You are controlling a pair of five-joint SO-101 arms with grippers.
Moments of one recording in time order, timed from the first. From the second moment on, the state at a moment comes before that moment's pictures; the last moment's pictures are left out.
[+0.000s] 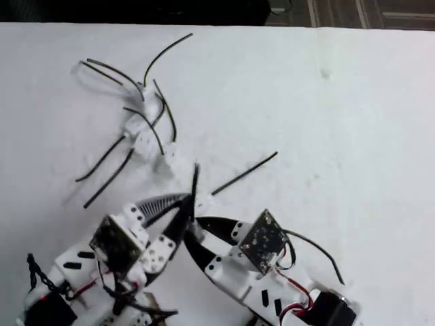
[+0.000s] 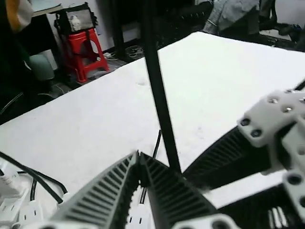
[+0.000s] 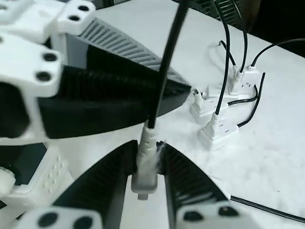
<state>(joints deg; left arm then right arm) 39.5 -104.0 61.4 70.5 -6.2 -55.5 -102.7 68.4 65.2 -0.7</state>
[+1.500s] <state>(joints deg) -19.6 -103.7 85.2 63.8 -12.8 -41.7 -44.4 70.2 26.5 -9.6</state>
